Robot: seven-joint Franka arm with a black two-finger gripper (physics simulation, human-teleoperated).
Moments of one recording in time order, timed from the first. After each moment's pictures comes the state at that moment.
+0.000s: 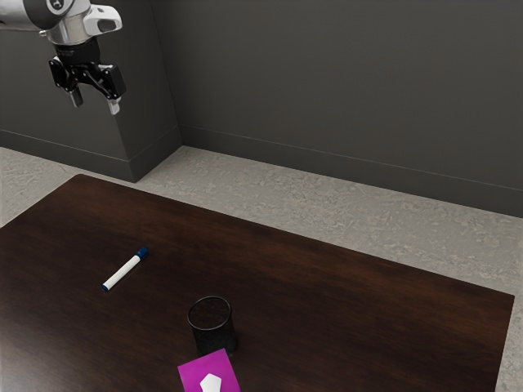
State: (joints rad) arm -0.25 0.17 0.56 -1.39 -0.01 1.63 0.17
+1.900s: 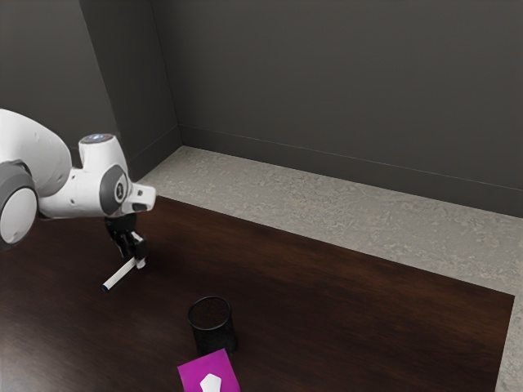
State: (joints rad) arm -0.25 0.45 0.56 -2.04 -0.31 2.38 0.73
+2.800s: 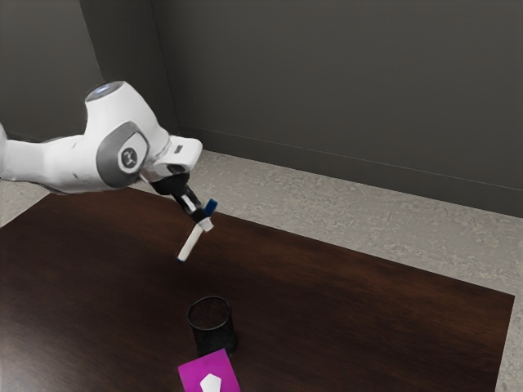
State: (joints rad) arm -0.63 -0.05 0.56 -2.22 -0.28 2.44 0.73
